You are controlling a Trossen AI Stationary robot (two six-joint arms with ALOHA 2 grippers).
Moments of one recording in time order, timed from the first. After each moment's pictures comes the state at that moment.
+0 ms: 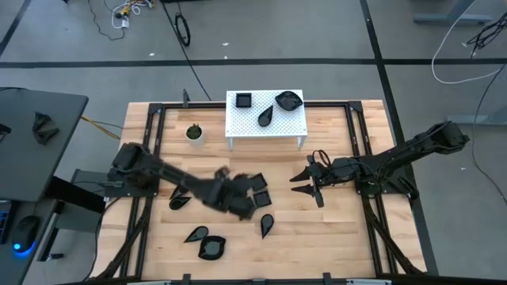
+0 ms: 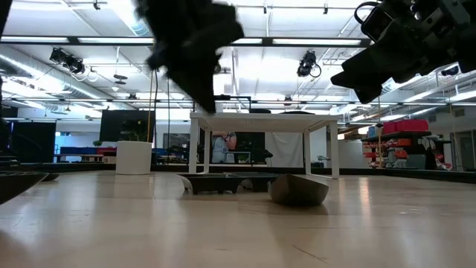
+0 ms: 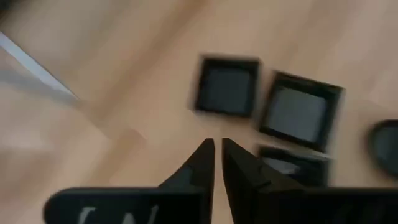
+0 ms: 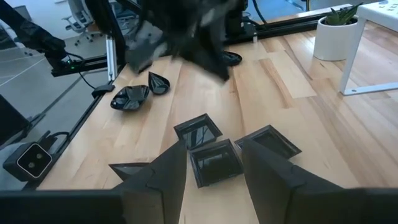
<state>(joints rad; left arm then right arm) -0.35 1.88 1.38 -0.77 -0.63 -0.89 0.22 1.05 0.28 0.49 0.08 0.23</state>
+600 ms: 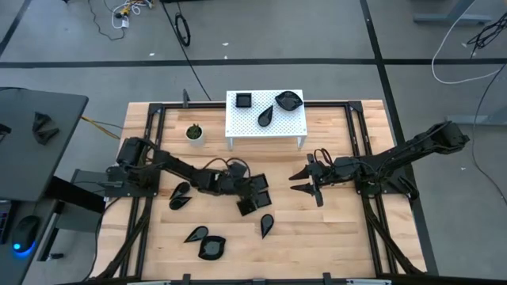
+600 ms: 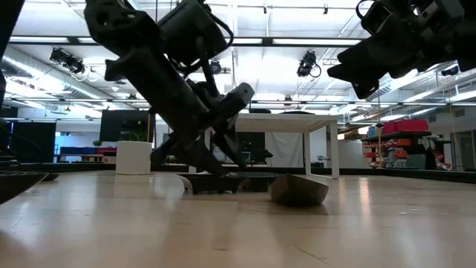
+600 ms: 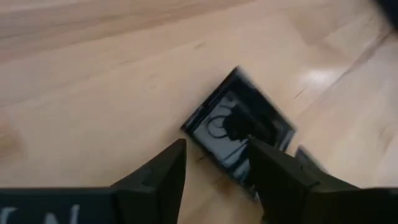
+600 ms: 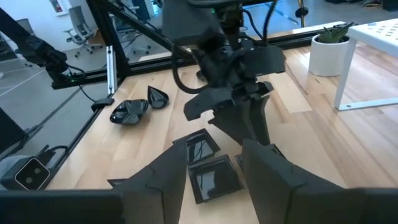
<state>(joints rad) -0.18 1.89 0.91 0.16 -0.45 -1.12 0.22 1.05 0.28 0.54 0.10 0.22</state>
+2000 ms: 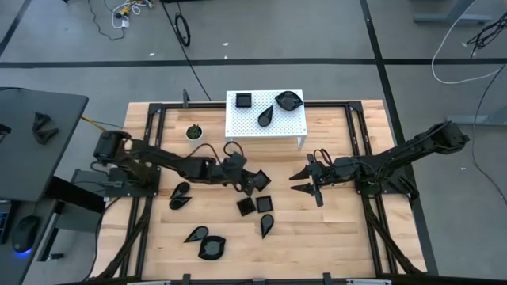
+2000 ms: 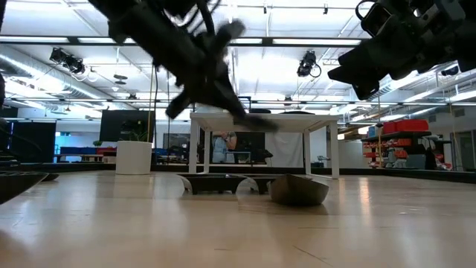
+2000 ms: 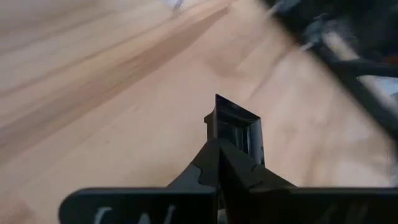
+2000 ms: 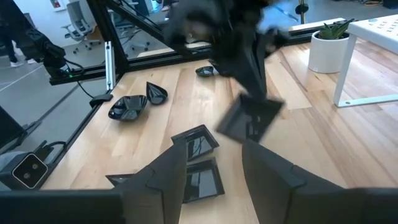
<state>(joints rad) -0.13 1.63 0.91 0.10 -0.32 -0.85 0.22 1.05 0.28 0.52 0.10 0.22</state>
